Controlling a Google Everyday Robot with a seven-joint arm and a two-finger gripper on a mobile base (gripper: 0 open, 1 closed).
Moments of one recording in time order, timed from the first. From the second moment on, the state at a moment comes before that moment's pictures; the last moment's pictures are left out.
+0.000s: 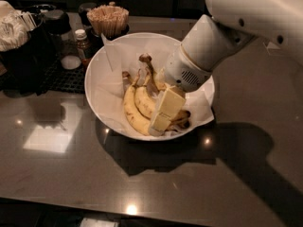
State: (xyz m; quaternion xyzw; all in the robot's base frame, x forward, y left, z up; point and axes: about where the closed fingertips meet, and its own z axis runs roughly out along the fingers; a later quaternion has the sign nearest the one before) arm 0.474 -0.006 0.879 -0.63 0.72 0.21 0.18
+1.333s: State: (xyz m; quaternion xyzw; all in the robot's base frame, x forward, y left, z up) arm 0.474 -0.008 0.851 -0.62 0.73 0.23 0.15
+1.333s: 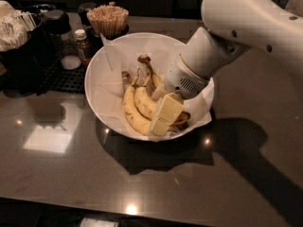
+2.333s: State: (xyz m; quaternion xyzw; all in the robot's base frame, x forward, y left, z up) arm 0.474 -0.008 0.859 -0.62 0.73 0.23 0.15
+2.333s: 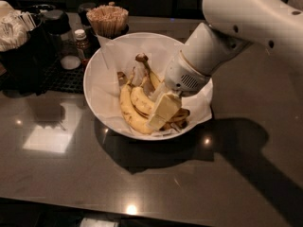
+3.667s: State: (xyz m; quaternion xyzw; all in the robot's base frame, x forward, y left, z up) arm 0.452 -0.119 0.942 -0.55 0.65 0.36 0.38
